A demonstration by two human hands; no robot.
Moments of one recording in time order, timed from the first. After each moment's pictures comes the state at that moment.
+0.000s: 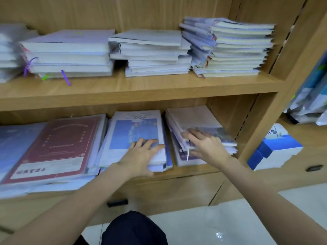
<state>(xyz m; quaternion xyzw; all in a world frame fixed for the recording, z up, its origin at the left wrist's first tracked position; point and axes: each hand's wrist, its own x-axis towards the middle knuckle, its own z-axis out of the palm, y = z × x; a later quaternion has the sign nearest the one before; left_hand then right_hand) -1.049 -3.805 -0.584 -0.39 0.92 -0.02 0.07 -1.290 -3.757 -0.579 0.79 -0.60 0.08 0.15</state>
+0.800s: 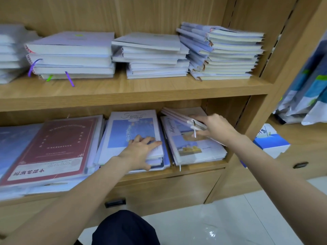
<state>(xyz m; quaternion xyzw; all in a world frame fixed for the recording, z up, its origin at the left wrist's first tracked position) -1.050 -3.816 -0.572 -0.39 0.92 0.03 0.09 -1.305 -3.767 -0.511 0.72 -0.69 0.07 0.01</state>
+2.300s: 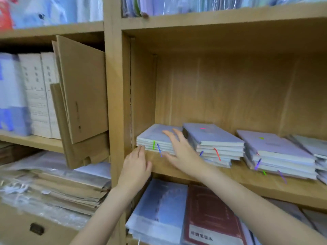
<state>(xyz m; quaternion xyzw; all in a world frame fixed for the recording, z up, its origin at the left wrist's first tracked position) -0.601 -3.805 -0.415 -0.66 0.67 -0.08 -0.33 -0.761 -3.837 -0.367 0.86 -0.41 0.30 -0.01</state>
